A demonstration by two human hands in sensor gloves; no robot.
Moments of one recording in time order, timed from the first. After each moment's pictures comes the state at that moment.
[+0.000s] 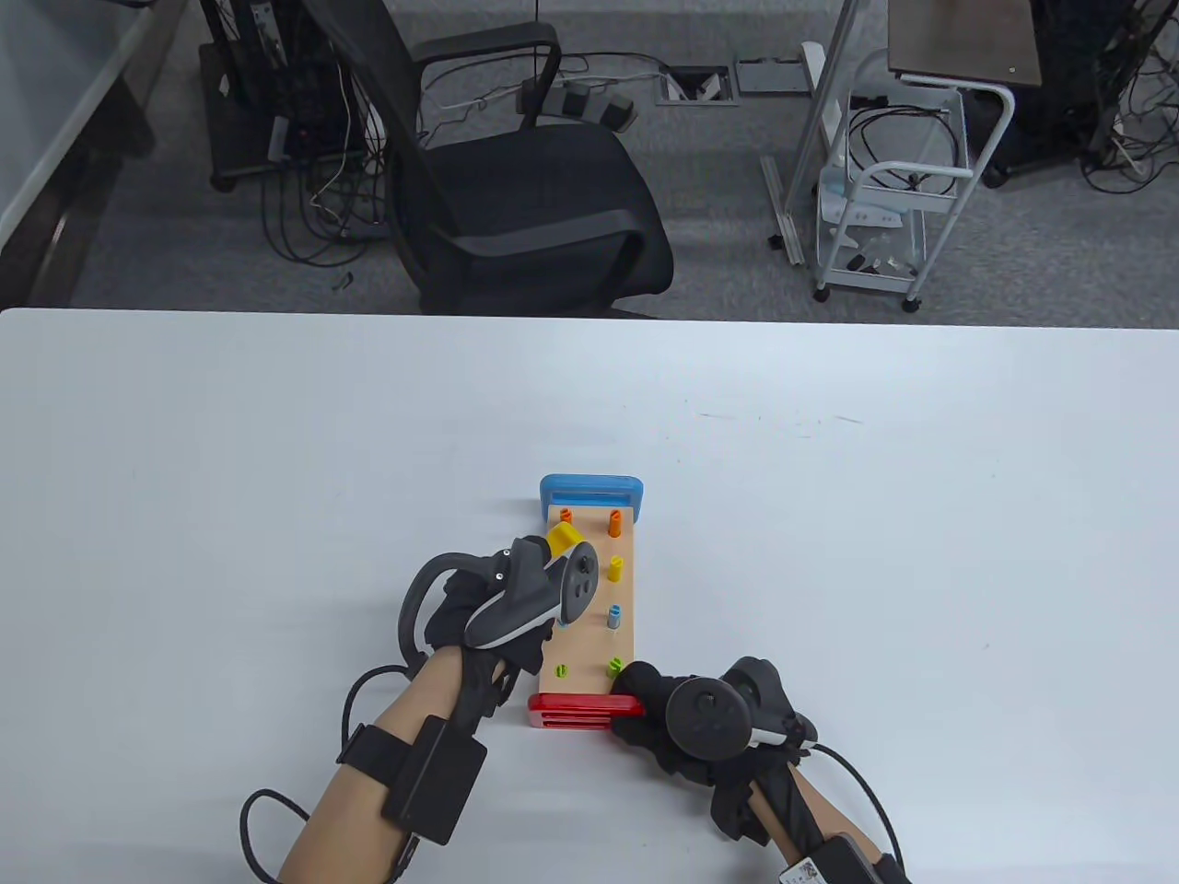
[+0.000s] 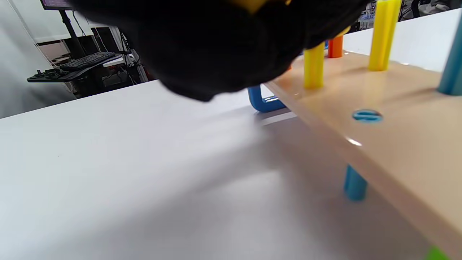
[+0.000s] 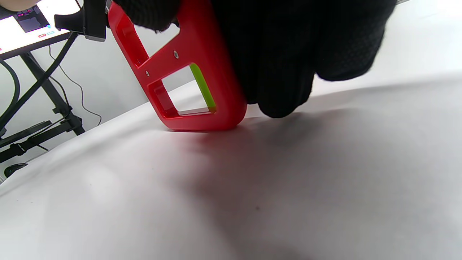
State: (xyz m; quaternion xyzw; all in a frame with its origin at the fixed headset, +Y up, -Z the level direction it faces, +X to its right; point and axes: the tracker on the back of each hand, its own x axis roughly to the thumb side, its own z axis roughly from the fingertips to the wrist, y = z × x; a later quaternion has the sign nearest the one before) left_hand -0.092 -0.685 -0.249 -0.11 -0.09 -0.12 0.98; right_hand 0.092 -0.765 -0.168 0.35 0.12 0.91 0.20
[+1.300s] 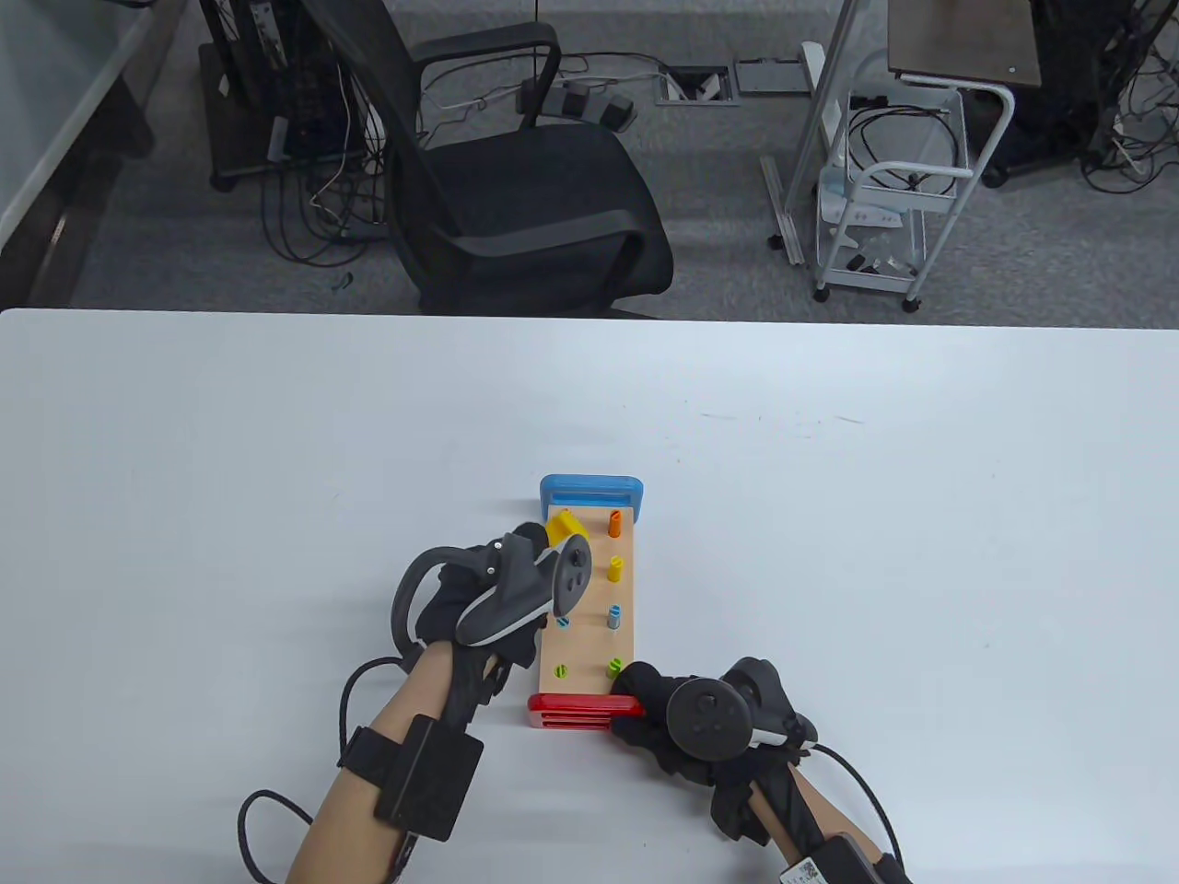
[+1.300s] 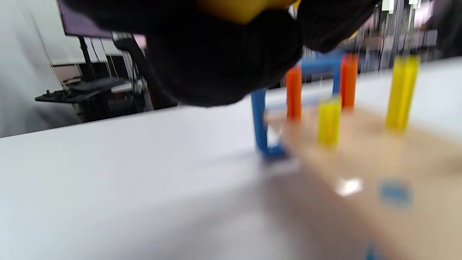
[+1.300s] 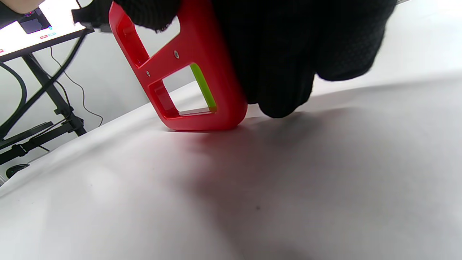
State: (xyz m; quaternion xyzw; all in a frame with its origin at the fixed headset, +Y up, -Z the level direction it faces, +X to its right) left_hand -0.108 -0.655 -0.249 0.02 -0.08 0.00 1.00; right_hand 0.091 -0.766 -0.168 0.35 0.12 0.91 0.20
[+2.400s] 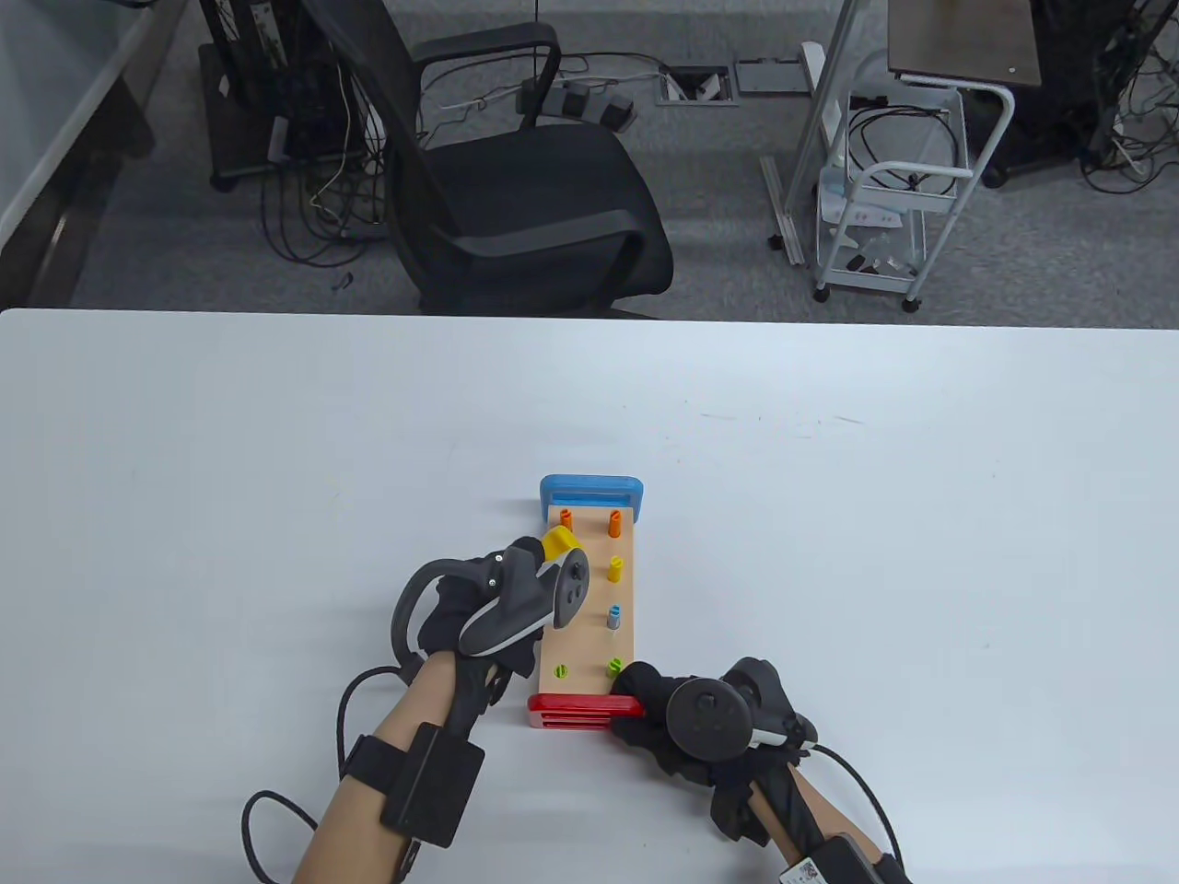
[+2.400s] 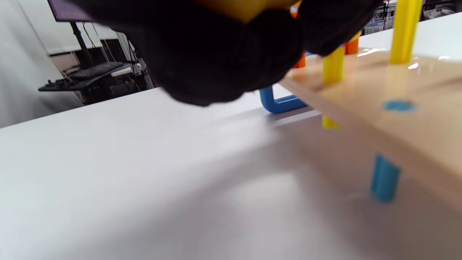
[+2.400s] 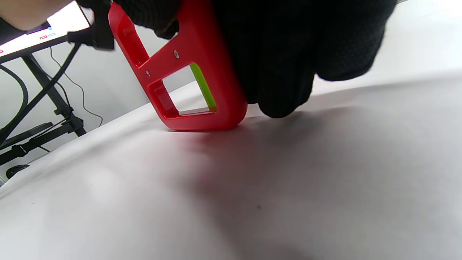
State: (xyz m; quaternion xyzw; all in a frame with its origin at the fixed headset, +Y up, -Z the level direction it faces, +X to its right) left_hand -0.102 -0.681 -0.247 -0.08 -0.09 -0.09 0.99; right_hand 0.092 -0.767 -0.169 0.35 0.12 0.91 0.20
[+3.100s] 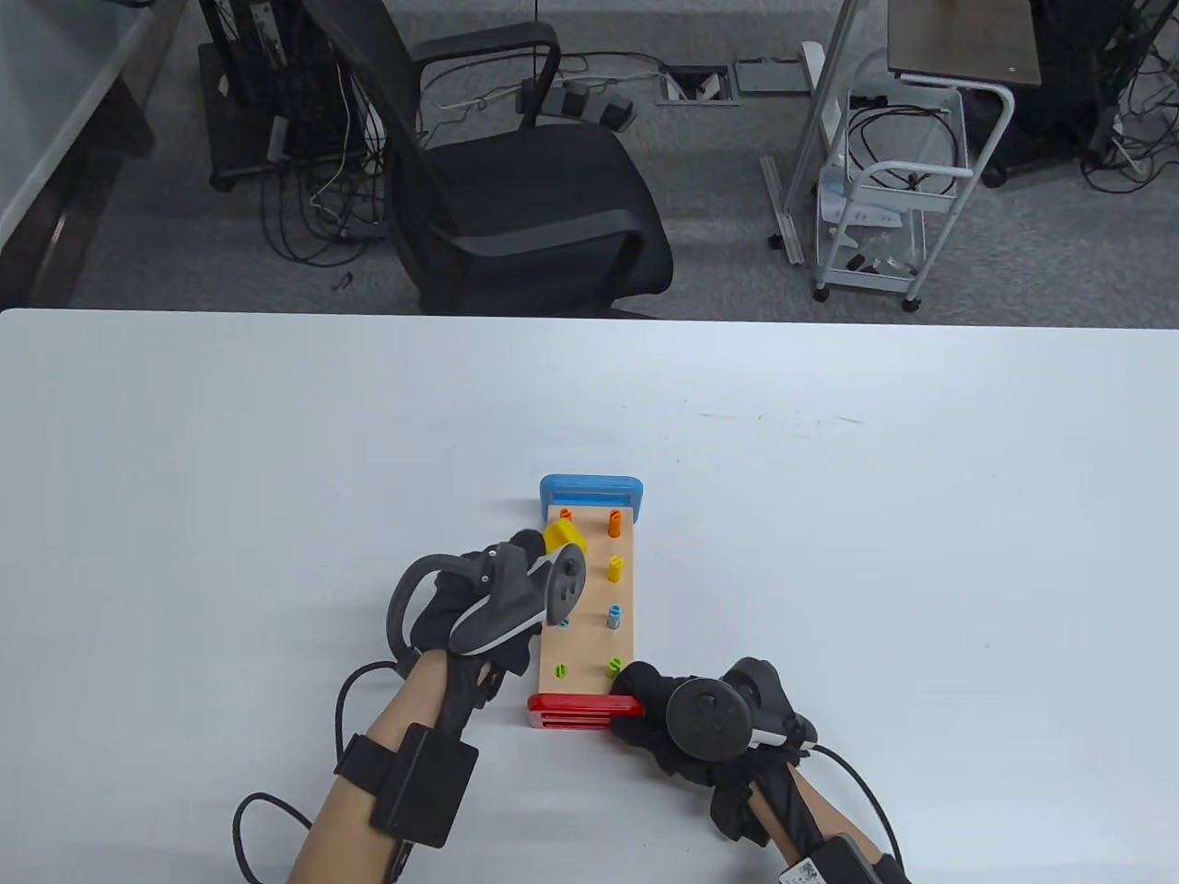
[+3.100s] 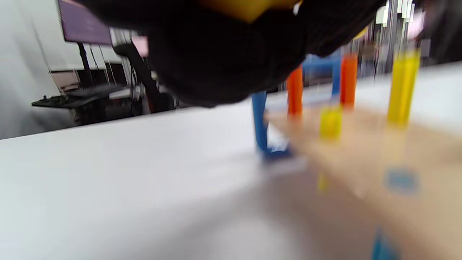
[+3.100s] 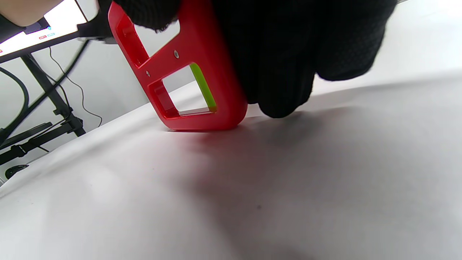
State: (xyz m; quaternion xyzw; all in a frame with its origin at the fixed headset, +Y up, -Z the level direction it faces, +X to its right) left_hand -0.112 -0.669 -0.245 0.04 -0.09 0.01 1.00; right_hand 0.092 -0.766 -0.169 0.35 0.12 0.91 0.20
